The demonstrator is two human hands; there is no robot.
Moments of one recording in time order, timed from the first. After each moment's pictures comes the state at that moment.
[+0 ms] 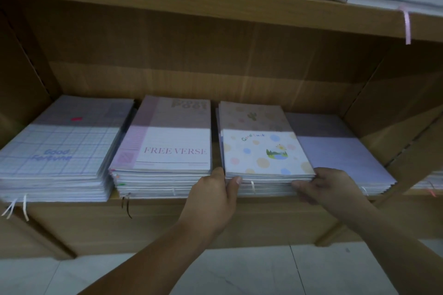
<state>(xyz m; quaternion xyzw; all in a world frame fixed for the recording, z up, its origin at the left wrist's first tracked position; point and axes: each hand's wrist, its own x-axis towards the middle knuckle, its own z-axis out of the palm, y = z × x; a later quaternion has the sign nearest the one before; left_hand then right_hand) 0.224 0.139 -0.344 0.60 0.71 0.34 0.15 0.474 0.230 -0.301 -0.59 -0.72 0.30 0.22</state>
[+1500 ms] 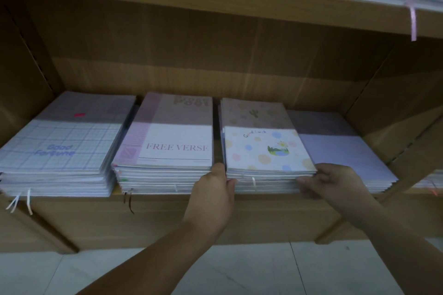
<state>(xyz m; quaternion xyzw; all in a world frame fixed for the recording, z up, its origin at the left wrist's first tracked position) 0.227 0.138 -0.345 0.58 0.72 0.36 0.14 0.475 0.231 -0.304 -0.59 -0.67 0.36 0.28</state>
